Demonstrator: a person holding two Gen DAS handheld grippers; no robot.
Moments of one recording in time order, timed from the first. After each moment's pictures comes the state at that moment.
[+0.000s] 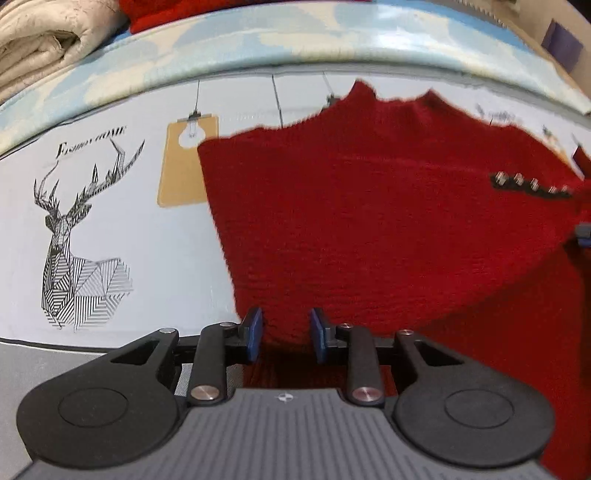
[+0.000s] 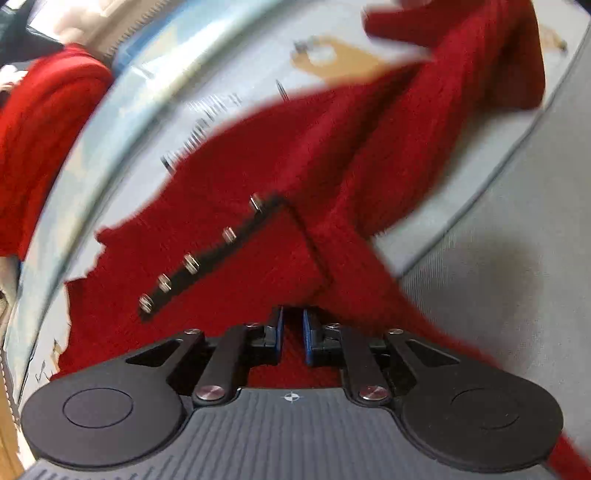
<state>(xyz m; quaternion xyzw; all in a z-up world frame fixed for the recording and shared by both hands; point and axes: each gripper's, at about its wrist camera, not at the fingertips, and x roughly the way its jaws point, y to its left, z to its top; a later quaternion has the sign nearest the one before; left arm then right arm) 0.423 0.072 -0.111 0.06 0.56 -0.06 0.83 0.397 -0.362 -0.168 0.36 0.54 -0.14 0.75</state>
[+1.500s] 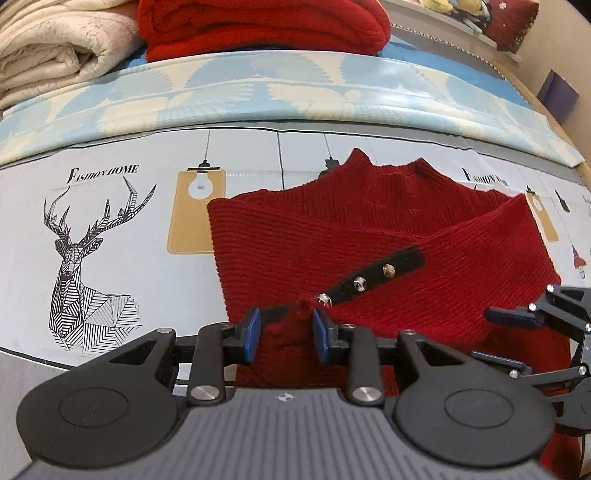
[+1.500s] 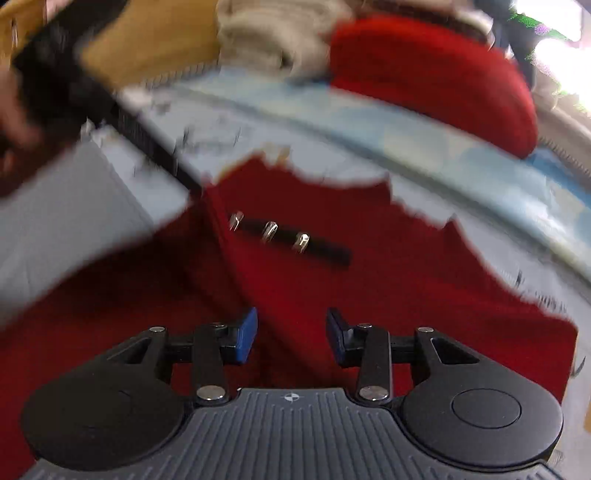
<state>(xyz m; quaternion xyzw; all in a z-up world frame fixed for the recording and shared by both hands) 0.430 0.082 -0.070 0.00 0.52 -0.06 0.85 0.364 -0.185 -0.138 -0.11 0.42 0.35 0.83</state>
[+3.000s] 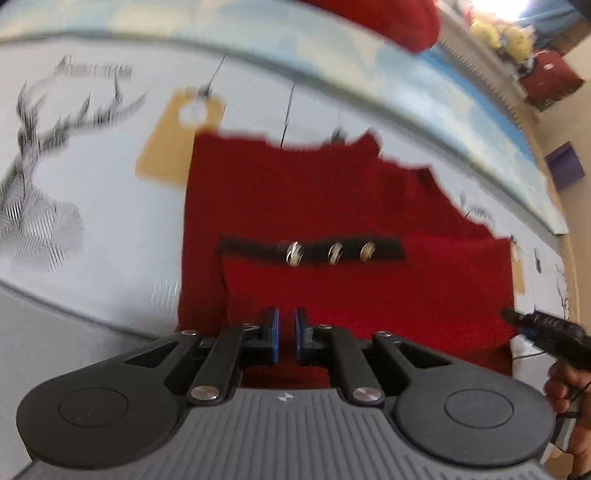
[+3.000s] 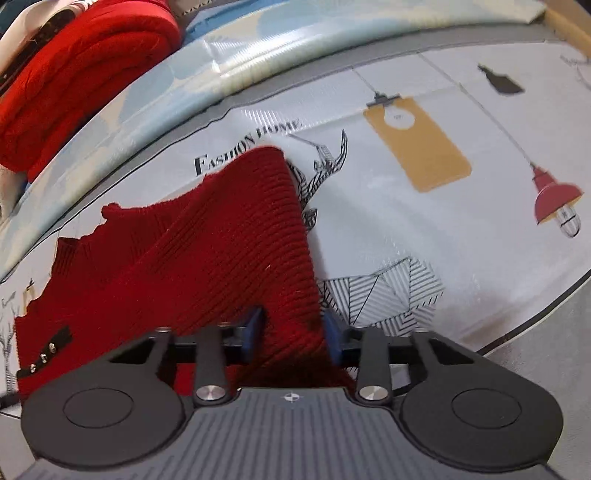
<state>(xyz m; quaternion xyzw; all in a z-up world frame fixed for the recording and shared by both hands) 0.446 0.093 -0.111 -0.16 0.58 -0.05 0.80 0.427 -0.382 -0.177 0.22 0.56 -0.05 0.79</state>
